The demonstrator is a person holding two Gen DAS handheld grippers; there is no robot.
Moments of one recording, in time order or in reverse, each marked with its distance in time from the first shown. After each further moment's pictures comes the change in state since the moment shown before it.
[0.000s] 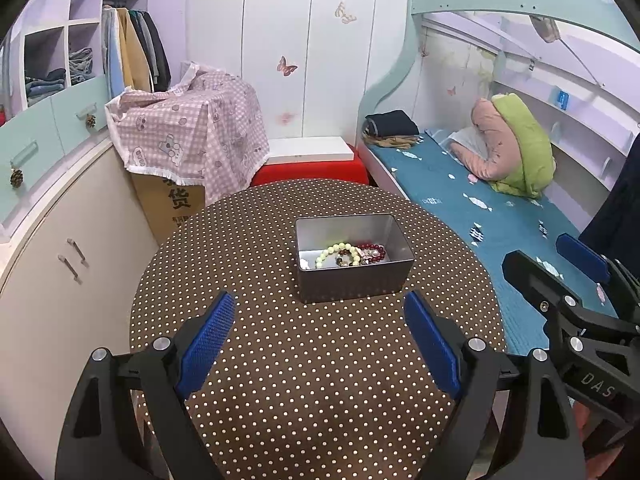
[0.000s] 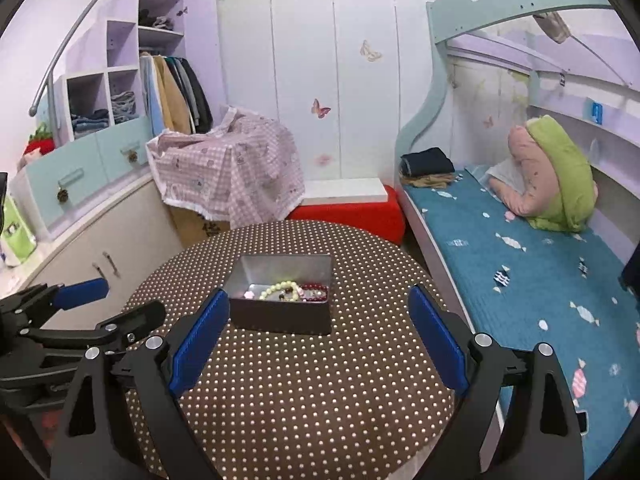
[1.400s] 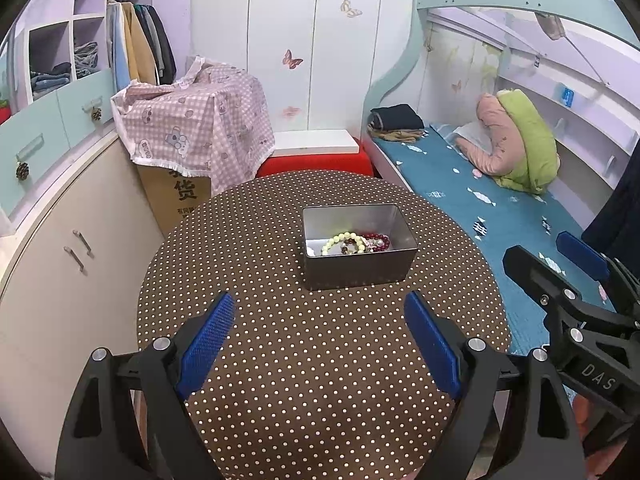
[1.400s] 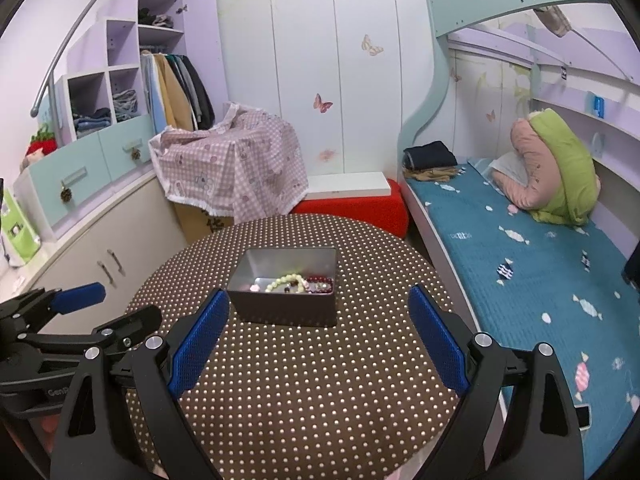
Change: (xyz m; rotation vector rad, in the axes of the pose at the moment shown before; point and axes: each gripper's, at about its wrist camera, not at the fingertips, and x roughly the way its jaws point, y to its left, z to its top) left arm -0.009 0.002 -0.005 -0.010 0.030 0.013; right arm -0.002 0.002 -0.005 0.012 0.022 0.014
